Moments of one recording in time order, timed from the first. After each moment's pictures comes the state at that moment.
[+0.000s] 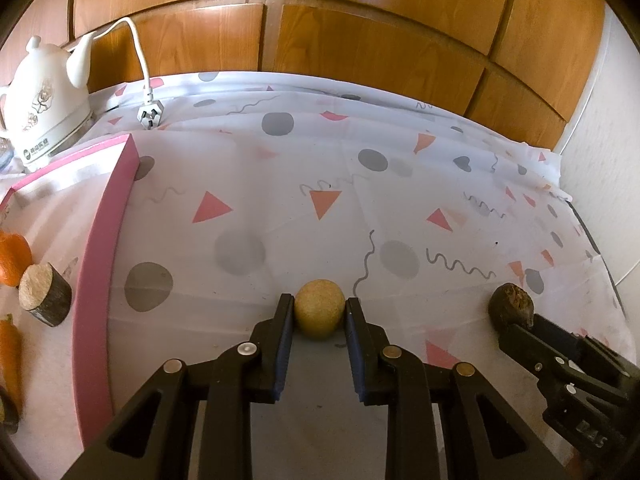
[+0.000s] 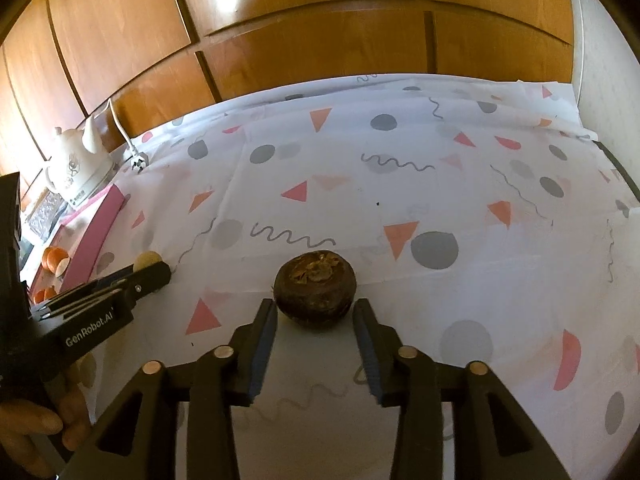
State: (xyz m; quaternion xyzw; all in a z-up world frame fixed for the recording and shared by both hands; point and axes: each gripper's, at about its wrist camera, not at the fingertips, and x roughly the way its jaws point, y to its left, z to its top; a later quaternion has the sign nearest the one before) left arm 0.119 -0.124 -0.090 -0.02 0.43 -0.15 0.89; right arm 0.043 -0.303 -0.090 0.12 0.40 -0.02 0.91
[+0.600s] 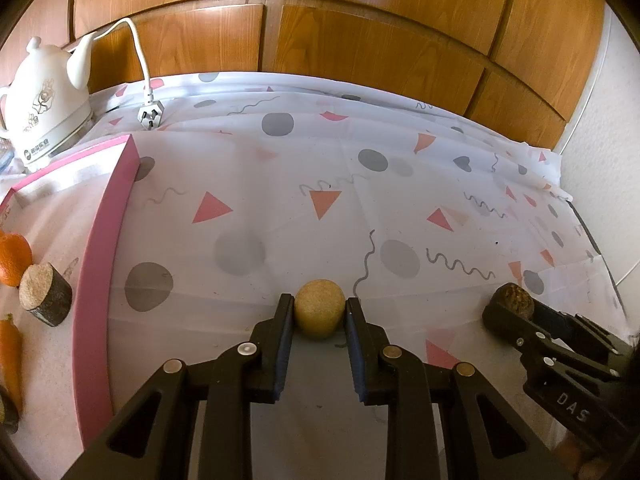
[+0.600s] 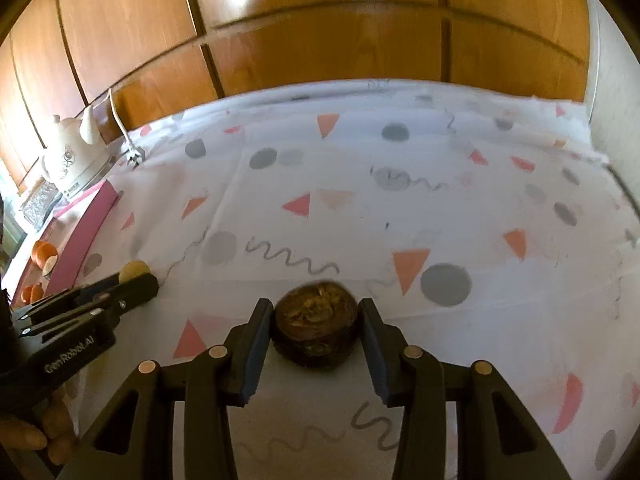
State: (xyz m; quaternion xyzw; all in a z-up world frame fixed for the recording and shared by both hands) left arm 0.118 -0.124 -0.090 -0.02 0.43 -0.15 0.89; right arm 0.066 -0.302 -0.095 0.09 0.41 -0.02 0.91
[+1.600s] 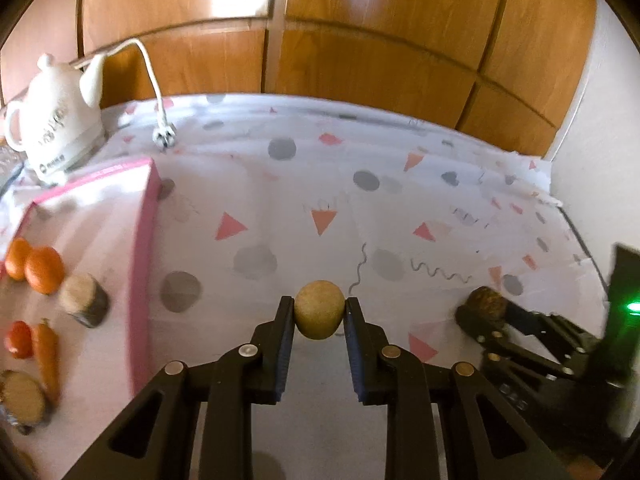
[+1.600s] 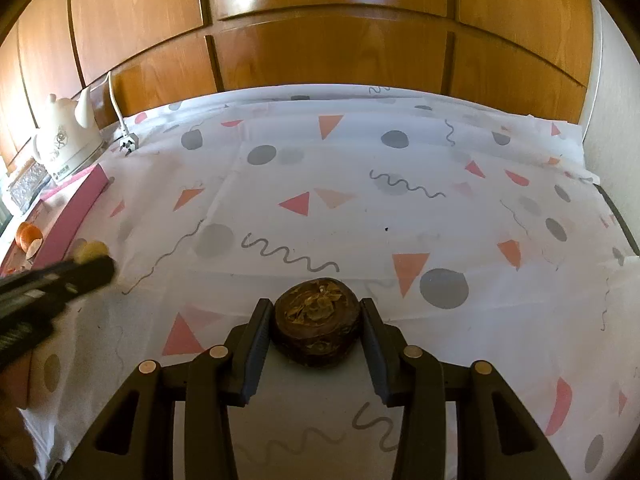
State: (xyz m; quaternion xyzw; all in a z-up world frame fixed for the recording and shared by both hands) left arm 0.098 -0.110 -0.057 -0.02 0.41 -0.15 0.90; right arm 0.066 -0.290 -0.097 0.05 0.40 -0.04 0.91
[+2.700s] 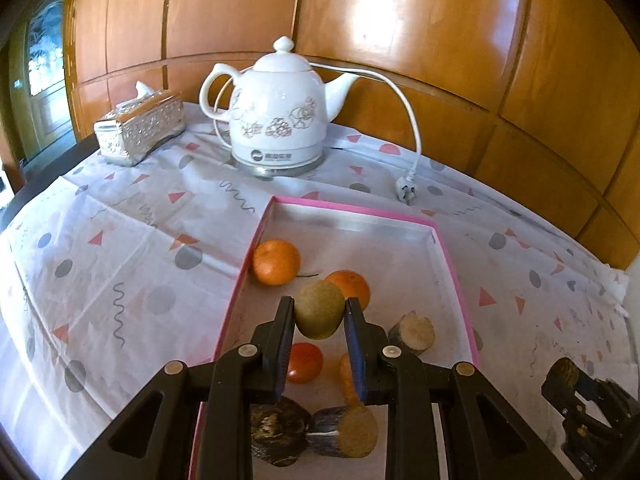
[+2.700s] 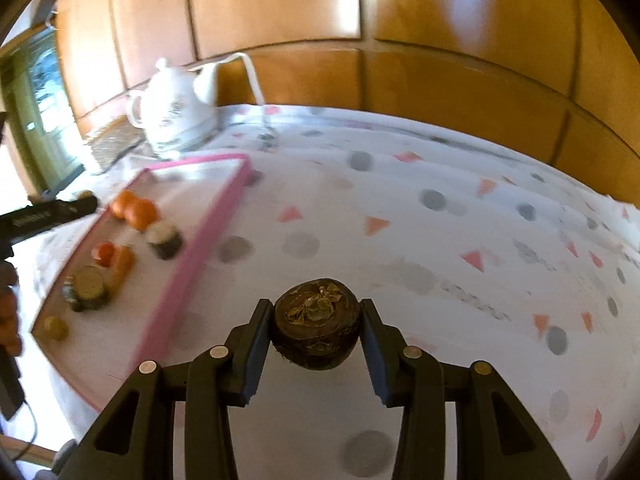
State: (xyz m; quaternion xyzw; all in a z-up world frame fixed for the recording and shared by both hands) left arm 0.085 0.096 -0.027 -0.10 0.37 0.05 0.92; right arm 0.065 -0.161 -0.050 -0.01 0.38 0.11 0.92
